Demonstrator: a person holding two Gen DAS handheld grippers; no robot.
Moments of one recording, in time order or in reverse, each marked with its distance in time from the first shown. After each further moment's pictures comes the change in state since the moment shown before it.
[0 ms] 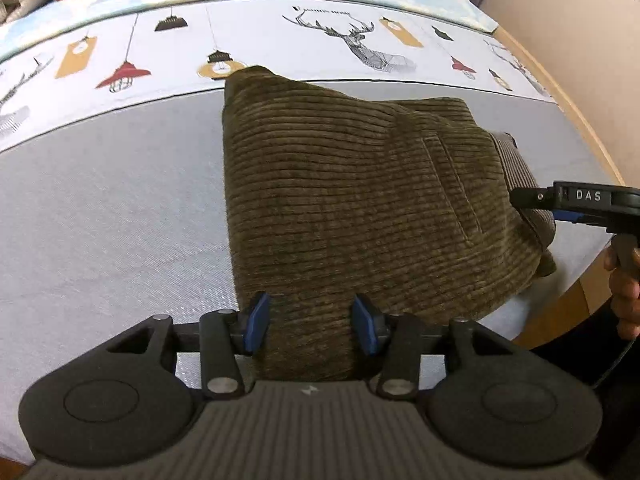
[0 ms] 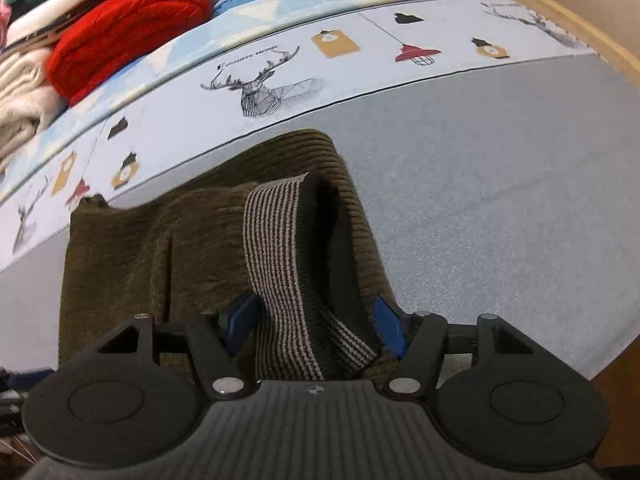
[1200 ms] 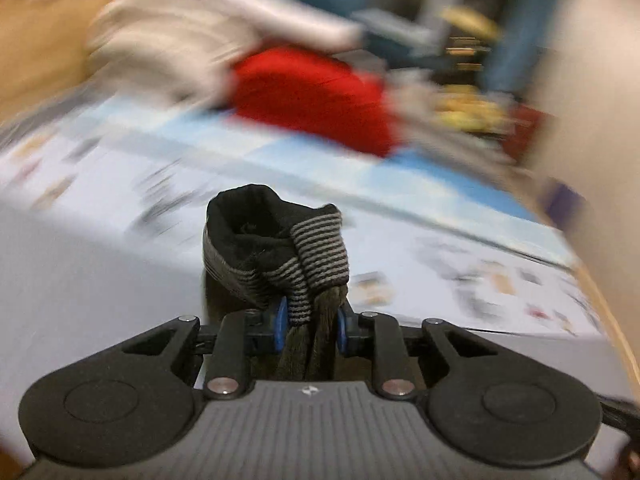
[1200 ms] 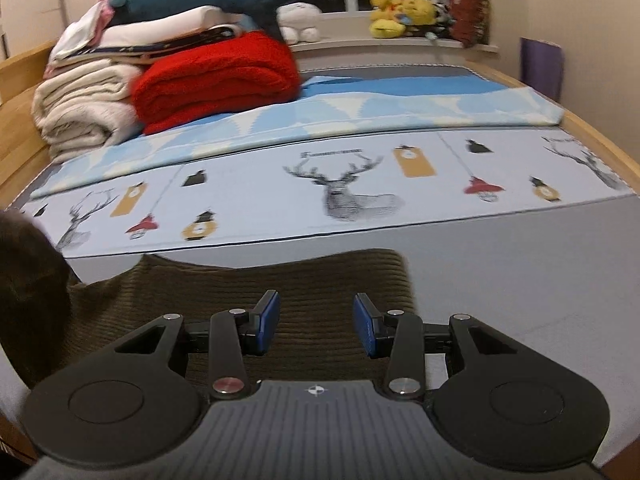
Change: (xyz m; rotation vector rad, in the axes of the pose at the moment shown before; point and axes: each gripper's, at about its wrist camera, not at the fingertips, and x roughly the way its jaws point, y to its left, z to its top) left arm -0.135 0.075 0.023 -0.280 -0.586 0.155; right arm -0.052 0.041 0.014 -0.215 -0.284 0.084
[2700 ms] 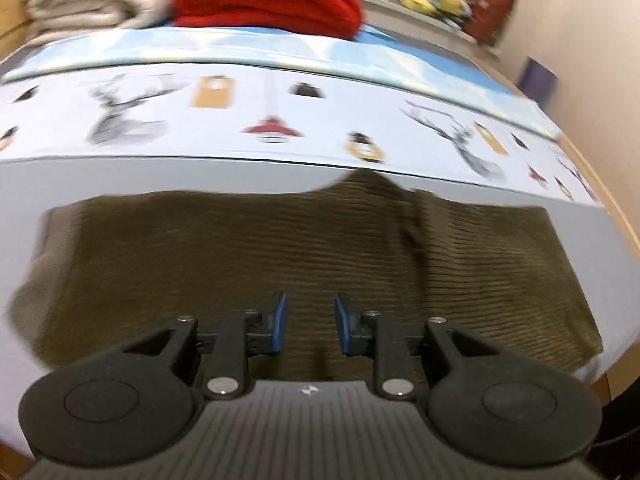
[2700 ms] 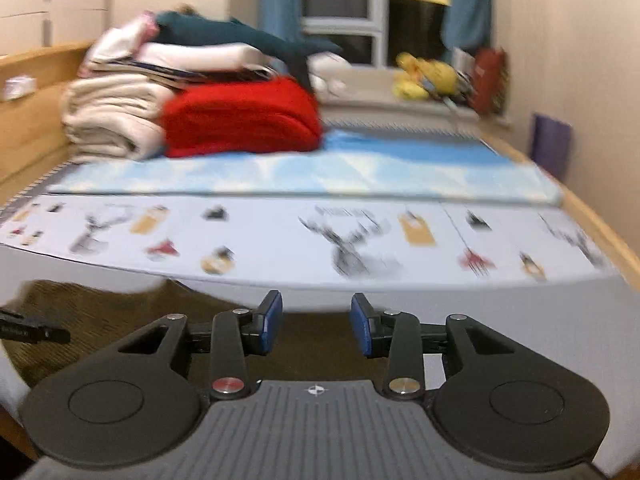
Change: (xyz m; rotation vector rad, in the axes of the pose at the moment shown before) left arm 0.058 0.057 -0.079 0.078 0.328 -0.013; right arm -0.057 0.041 0.022 -0.190 -0.149 0.018
